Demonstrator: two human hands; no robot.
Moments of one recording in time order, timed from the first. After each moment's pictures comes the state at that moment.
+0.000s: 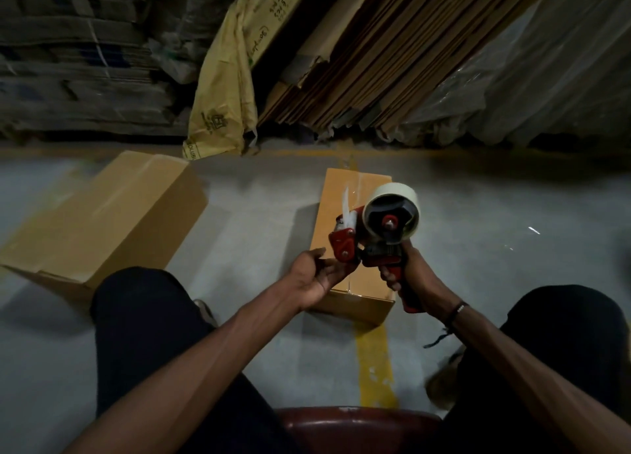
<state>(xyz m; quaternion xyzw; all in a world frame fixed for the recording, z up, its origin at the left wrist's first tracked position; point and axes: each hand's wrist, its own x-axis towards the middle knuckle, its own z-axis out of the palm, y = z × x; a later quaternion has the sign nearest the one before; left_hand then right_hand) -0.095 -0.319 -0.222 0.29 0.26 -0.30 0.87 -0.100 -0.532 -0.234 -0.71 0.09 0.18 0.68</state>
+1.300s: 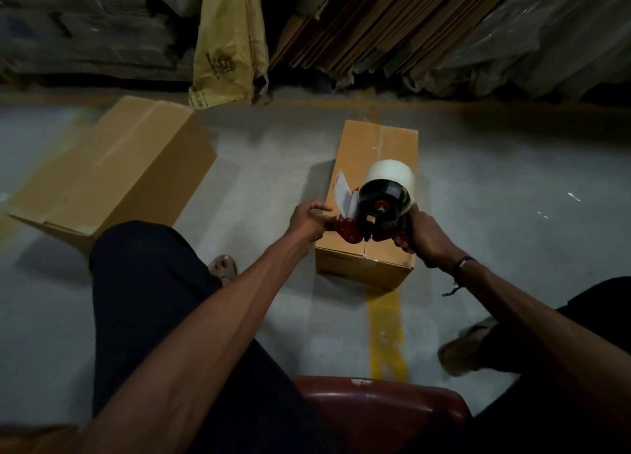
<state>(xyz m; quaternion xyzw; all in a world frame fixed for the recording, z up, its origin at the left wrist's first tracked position) -0.044 -0.297 -0.300 0.72 0.21 -0.15 0.64 -0.057 -0.539 -0.299 -0.85 0.00 0.17 0.50</state>
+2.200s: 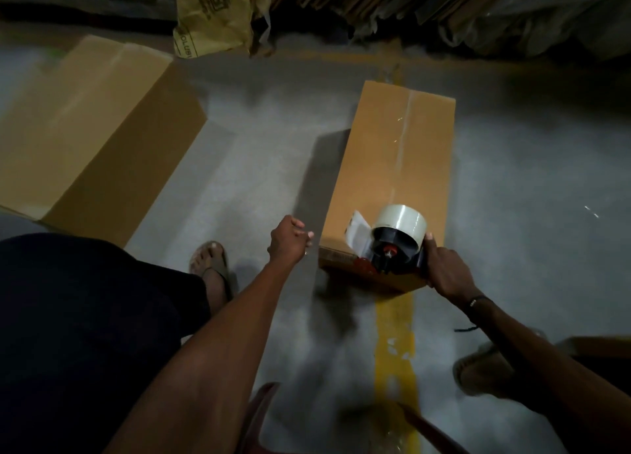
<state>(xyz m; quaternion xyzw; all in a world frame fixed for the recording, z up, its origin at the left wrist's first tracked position) -0.002 -0.246 -0.494 0.81 0.29 -0.11 0.51 -0.026 -0.571 -0.450 -0.96 0.04 0.16 0.24</state>
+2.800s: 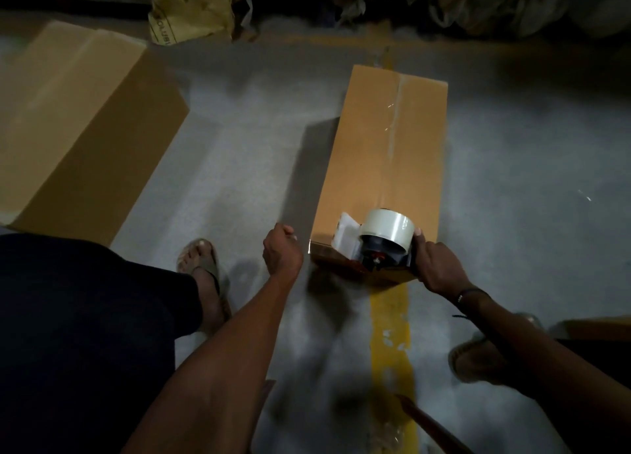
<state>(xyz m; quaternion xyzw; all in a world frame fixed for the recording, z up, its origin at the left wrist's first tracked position) -0.021 -0.272 -0.499 0.85 0.32 -0.05 0.40 -0.024 -0.572 -0.462 -0.96 0.03 0.17 0.20</state>
